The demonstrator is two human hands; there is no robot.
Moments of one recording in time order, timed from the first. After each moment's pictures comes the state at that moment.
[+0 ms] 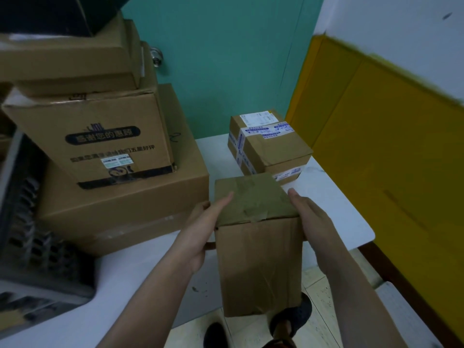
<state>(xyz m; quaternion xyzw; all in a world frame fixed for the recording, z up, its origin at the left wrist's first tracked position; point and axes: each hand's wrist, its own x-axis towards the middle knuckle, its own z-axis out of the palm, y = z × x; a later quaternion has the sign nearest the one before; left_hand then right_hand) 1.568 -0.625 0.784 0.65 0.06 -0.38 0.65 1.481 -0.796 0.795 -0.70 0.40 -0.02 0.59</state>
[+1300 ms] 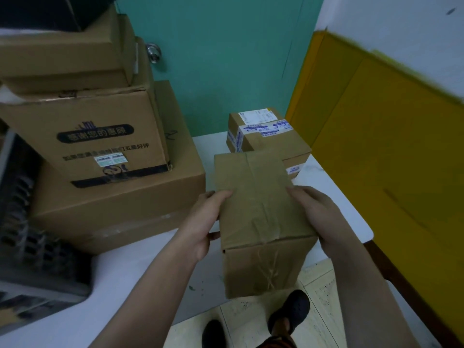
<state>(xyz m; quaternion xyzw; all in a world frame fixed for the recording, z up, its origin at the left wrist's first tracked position) 1.577 -0.645 0.785 0.65 0.09 -0.38 0.65 1.487 -0.821 0.806 -0.71 0.40 -0.01 0.58</state>
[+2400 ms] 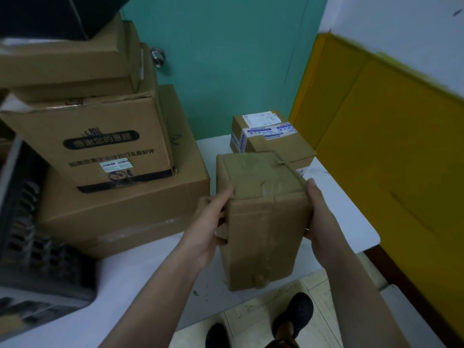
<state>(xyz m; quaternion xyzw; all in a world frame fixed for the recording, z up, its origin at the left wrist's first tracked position) 1.577 -0.640 0.784 0.61 0.08 -0.37 0.70 1.498 -0.820 0.778 -0.56 0.41 -0.07 0.72</state>
